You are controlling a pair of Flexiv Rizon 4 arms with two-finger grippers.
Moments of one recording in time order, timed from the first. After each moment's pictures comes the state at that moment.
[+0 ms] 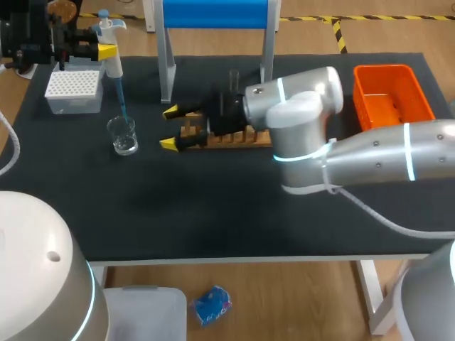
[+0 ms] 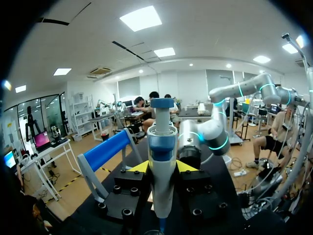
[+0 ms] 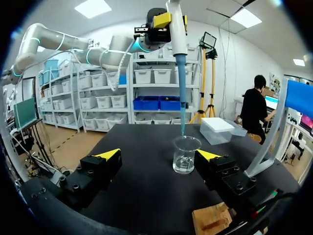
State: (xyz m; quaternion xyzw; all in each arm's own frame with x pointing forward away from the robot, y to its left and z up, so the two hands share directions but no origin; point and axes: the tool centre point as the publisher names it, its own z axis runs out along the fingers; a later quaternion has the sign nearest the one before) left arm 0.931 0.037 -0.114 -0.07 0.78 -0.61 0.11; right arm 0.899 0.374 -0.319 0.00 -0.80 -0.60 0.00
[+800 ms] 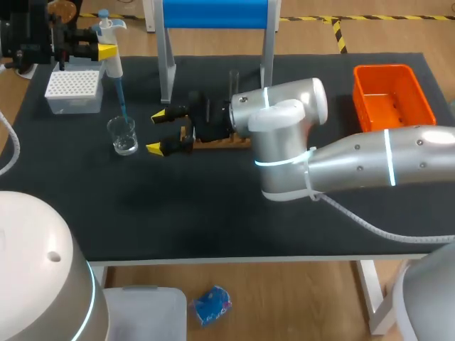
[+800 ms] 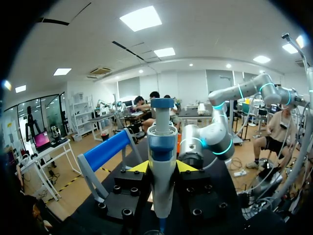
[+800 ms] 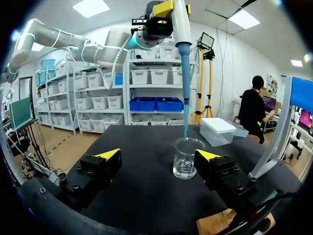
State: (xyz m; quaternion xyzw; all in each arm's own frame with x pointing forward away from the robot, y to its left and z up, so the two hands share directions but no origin) left arm 0.931 0.037 -0.114 -0.07 0.78 -0.61 0.11; right arm 0.898 0.397 -0.330 -0.01 -0.80 -0.61 -0.01
